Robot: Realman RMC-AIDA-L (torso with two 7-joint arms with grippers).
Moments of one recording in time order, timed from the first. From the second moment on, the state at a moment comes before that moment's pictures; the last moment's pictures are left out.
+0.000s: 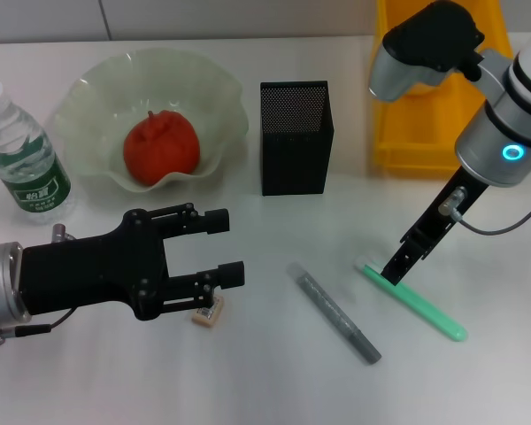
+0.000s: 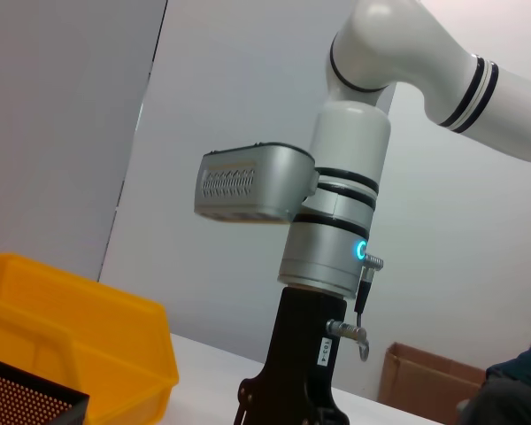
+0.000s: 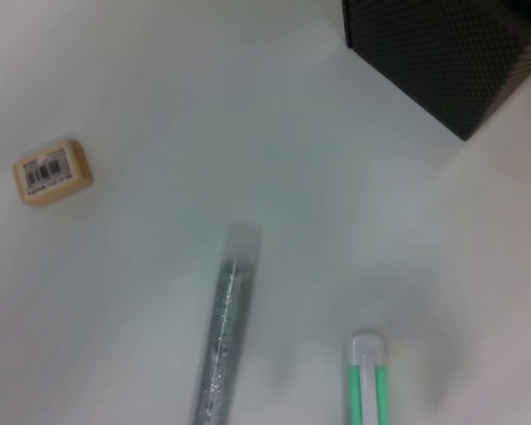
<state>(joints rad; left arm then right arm) -0.38 -2.07 0.89 0.56 1.73 1.79 -1.19 0.85 2.08 -1.39 -1.05 -2.62 -1.69 2.65</state>
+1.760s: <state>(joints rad) -0.39 -2.07 0.89 0.56 1.73 1.78 -1.19 0.88 2.09 -1.50 -0.91 -2.60 -1.58 2.64</state>
